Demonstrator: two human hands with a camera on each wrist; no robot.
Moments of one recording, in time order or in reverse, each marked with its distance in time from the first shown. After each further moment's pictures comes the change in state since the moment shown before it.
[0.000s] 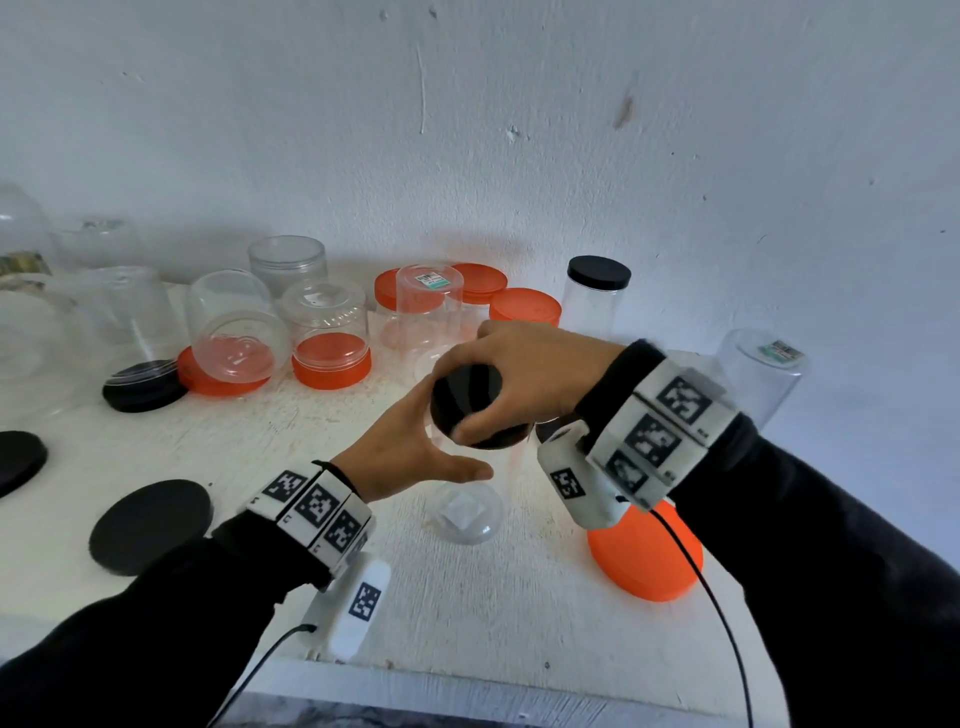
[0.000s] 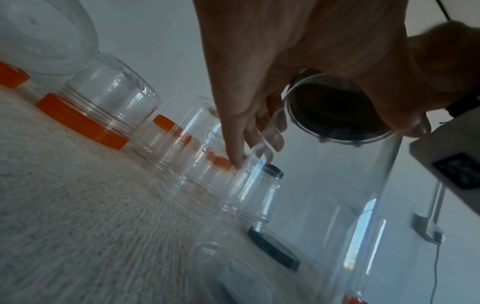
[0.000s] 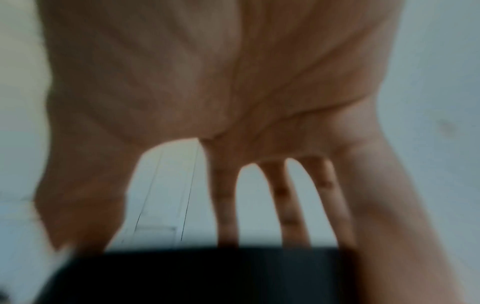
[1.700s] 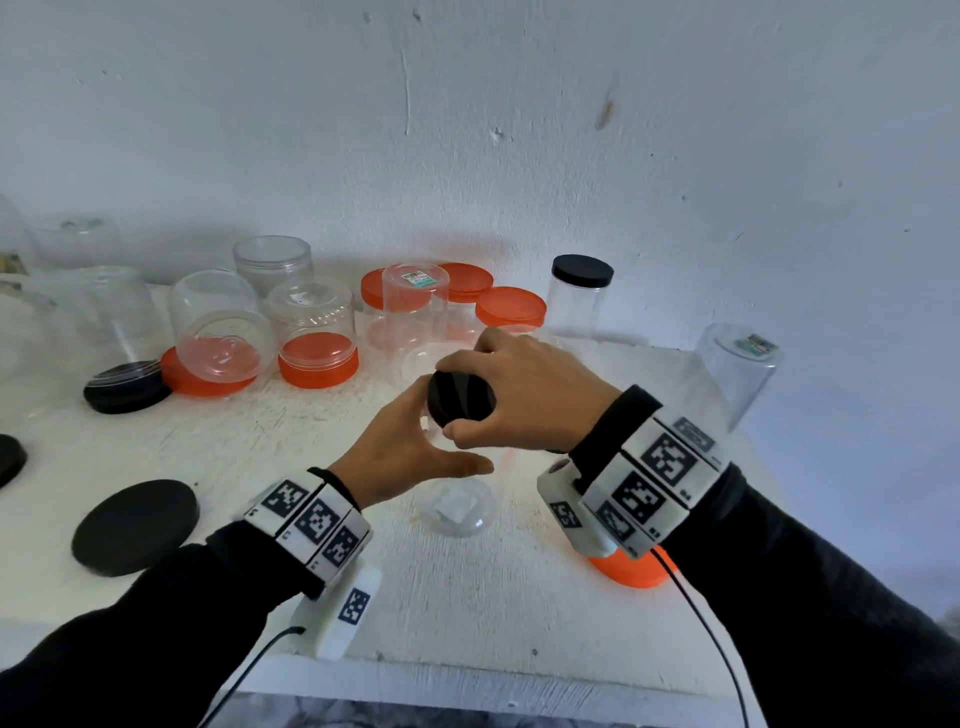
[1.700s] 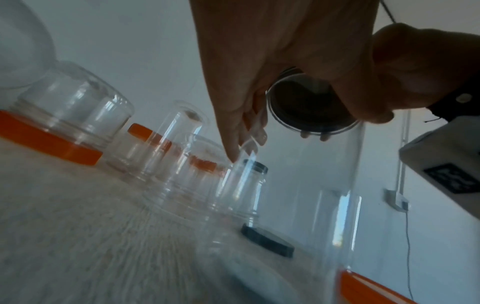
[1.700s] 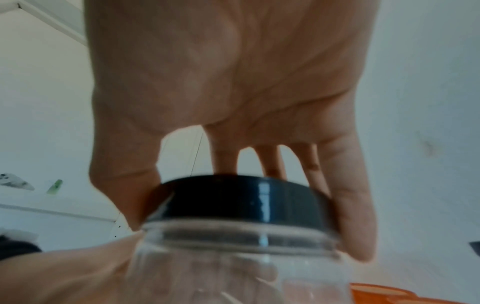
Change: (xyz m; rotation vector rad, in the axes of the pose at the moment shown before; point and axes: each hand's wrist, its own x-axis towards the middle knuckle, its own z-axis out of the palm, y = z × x) left_hand -0.001 0.000 0.011 0.067 0.074 0.032; right_hand -0.016 -0.001 0.026 -0.068 0.223 0.065
